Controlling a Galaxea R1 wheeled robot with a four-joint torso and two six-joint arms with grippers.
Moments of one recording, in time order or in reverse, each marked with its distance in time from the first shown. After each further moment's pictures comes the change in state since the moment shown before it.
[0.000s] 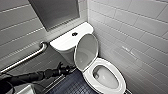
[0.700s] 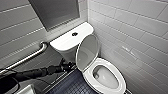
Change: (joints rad) left arm -0.042 0.062 -0.035 0.001 -0.006 -0.026; right arm 0.008 0.002 0.006 0.000 0.000 0.000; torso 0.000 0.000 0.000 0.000
